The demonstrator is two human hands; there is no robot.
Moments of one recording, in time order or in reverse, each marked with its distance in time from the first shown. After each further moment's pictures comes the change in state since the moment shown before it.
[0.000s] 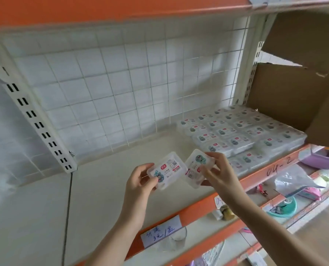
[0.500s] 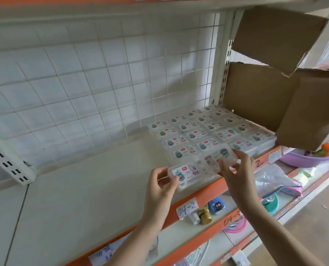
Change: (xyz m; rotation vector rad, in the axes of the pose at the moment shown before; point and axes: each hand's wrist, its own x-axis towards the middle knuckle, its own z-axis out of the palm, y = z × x) left_hand 0.010 -0.050 0.136 0.086 -0.049 0.058; right_hand 0.031 0.031 -0.126 -0.341 0.413 -0.102
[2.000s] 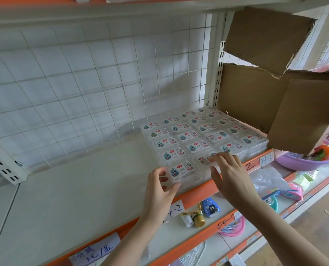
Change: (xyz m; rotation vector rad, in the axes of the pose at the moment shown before) left_hand 0.009 -0.028 0.026 0.463 -0.011 0.181; right_hand 0.030 0.026 -0.027 -0.734 -0.166 -0.541
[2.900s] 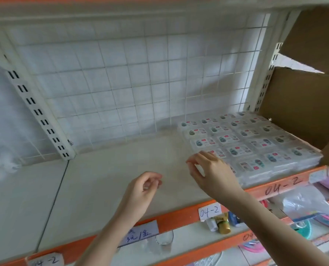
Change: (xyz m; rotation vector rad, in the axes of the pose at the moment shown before) left_hand -0.015 -0.022 -0.129 0.019 0.004 -0.068; right_hand 0.035 -0.132 0.017 0.309 -0.093 -0.287
